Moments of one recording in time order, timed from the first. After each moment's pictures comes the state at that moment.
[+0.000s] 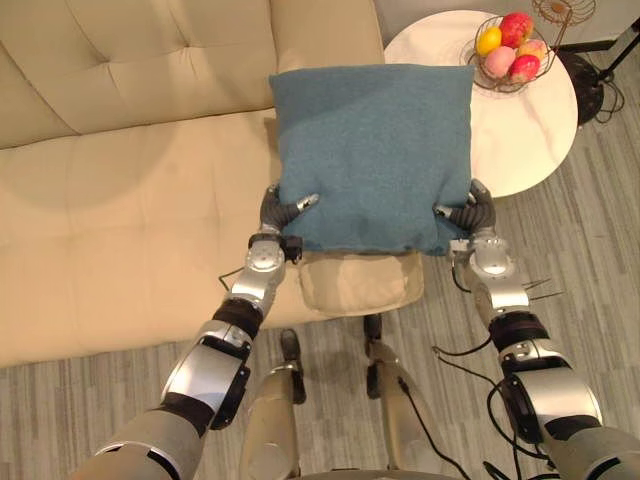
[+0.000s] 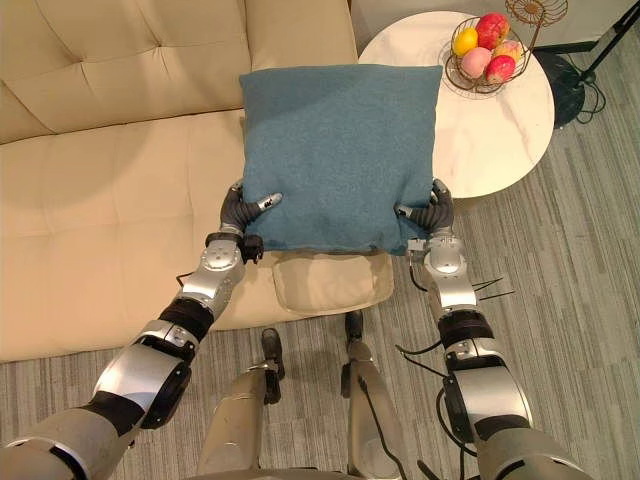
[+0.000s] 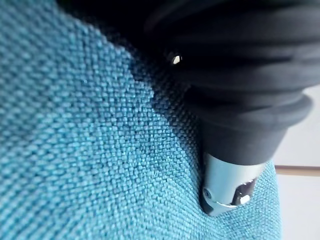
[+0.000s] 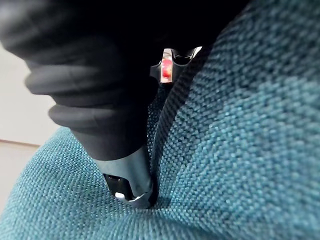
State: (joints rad) left arm -0.80 0.18 -0.24 0.84 -0.32 -0.21 0.27; right arm -0.67 -0.36 0.07 0.64 0.20 -0.14 -0.21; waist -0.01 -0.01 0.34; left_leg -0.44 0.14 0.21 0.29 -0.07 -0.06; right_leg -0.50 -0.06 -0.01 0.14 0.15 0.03
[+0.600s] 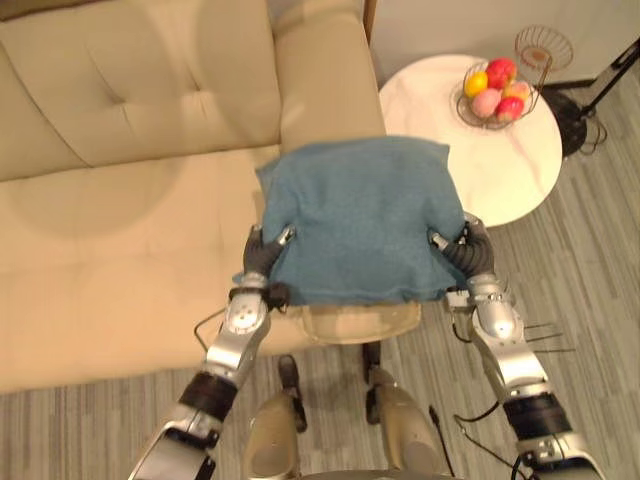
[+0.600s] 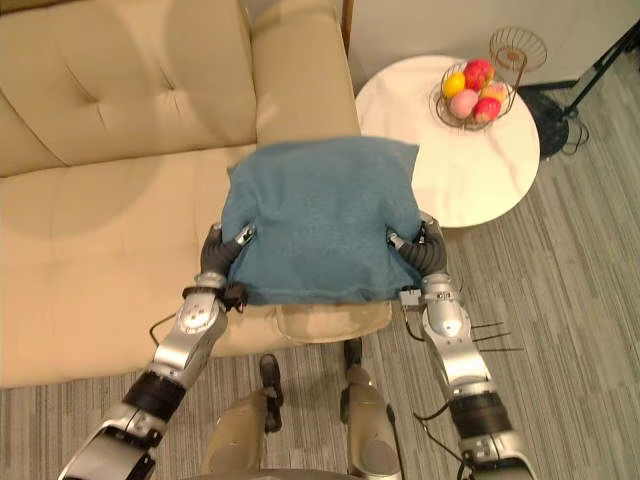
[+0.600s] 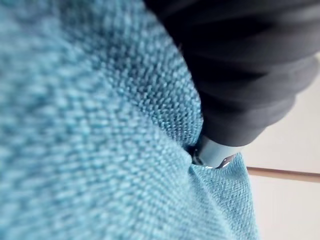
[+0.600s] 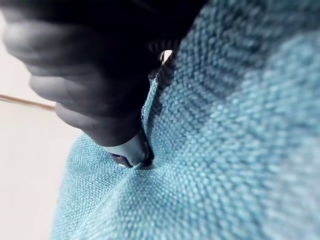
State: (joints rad) left arm -0.11 0.24 -0.26 0.20 -0.32 -0.22 0.24; right arm -0.08 -0.27 0.10 -0.03 0.08 -0.15 -0.14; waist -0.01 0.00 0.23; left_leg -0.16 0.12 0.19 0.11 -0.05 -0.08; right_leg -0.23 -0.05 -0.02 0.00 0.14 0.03
